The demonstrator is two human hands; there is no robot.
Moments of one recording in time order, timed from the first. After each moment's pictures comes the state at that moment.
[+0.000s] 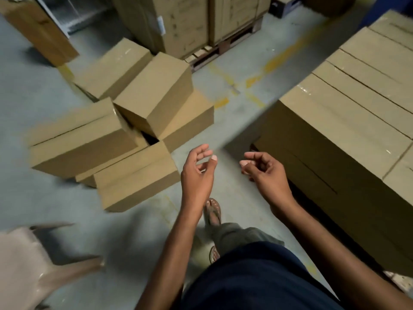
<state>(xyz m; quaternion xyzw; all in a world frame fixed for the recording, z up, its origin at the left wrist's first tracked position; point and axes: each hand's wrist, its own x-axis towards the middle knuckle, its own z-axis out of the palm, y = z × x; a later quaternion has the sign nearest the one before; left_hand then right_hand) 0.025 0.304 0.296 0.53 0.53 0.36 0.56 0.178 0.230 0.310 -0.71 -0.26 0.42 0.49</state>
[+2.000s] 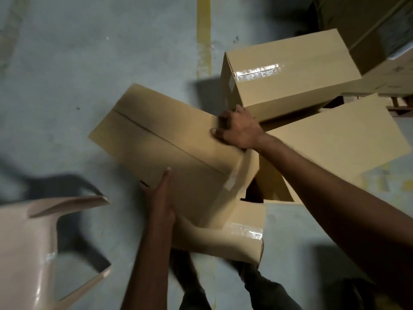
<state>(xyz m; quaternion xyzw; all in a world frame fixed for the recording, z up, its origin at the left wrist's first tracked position) -0.432 0.823 0.024 -0.12 0.75 0.49 0.43 -0.286 1.030 0.044 -0.52 -0.81 0.26 -0.09</state>
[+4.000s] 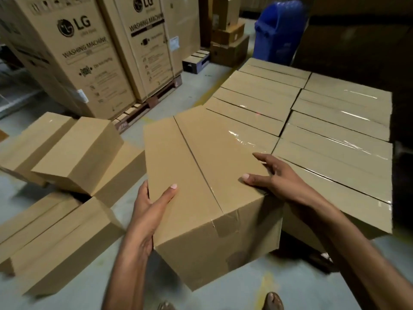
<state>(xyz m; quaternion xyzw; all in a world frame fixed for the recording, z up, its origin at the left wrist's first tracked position) 0.183 0.121 0.360 0.51 0.49 0.26 0.66 0.428 -0.041 0.405 -0.75 -0.28 0.38 0.47</state>
